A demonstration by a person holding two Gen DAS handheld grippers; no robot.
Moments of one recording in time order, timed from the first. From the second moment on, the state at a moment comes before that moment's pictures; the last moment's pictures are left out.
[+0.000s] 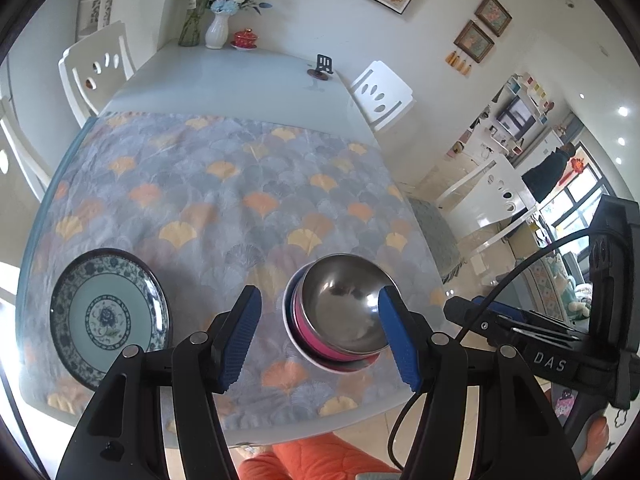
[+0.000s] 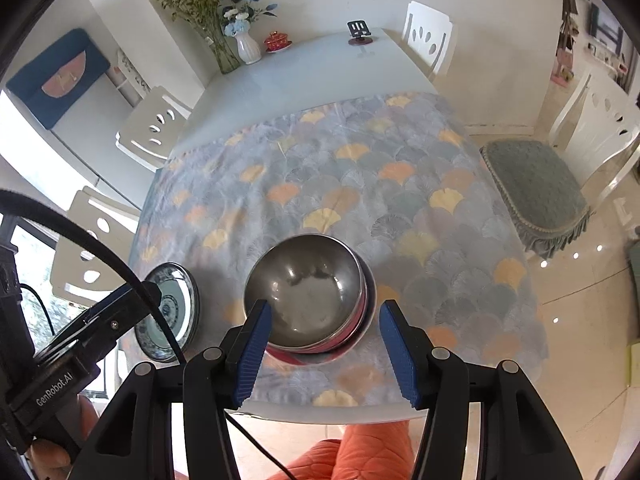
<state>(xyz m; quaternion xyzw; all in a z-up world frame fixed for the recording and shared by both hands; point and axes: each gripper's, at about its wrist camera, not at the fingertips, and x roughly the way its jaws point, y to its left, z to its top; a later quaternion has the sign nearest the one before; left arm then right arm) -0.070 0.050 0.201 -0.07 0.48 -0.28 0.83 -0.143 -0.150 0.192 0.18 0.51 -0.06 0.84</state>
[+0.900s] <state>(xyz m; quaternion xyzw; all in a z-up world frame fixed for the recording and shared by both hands) -0.031 0.046 0.175 -0.12 0.53 -0.23 0.81 -0.095 -0.155 0.172 0.12 0.55 -0.06 0.82</state>
